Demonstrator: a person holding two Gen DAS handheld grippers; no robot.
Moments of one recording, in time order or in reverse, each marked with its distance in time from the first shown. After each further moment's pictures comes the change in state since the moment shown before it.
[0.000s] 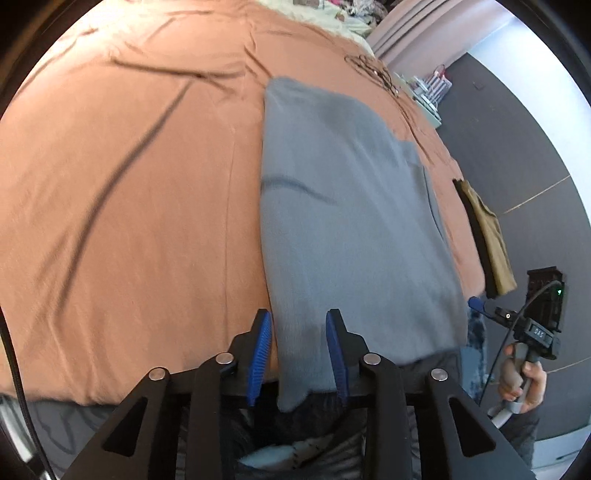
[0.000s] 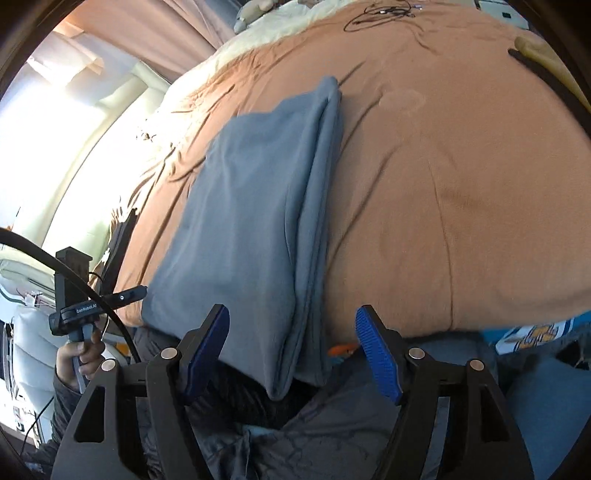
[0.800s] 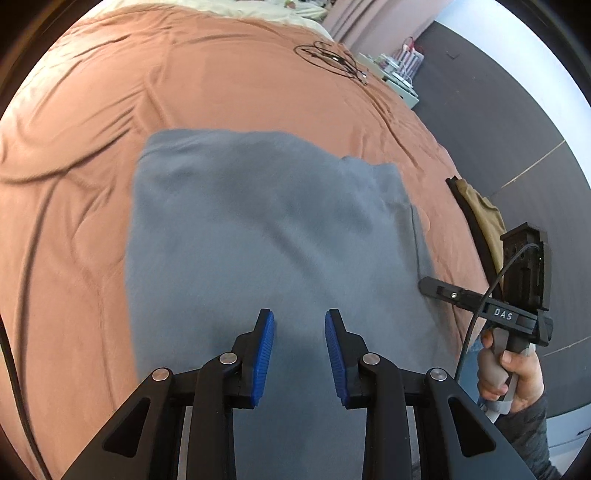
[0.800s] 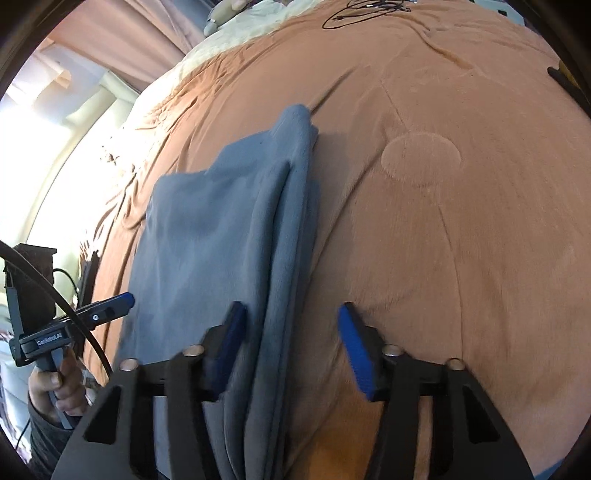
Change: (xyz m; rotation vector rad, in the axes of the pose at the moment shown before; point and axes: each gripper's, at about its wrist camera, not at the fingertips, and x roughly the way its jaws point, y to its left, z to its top) left arm 0.094 -0.068 0.120 0.167 0.049 -0.019; right arm 0.085 -0.011 0.092 0.055 0.003 -0.058
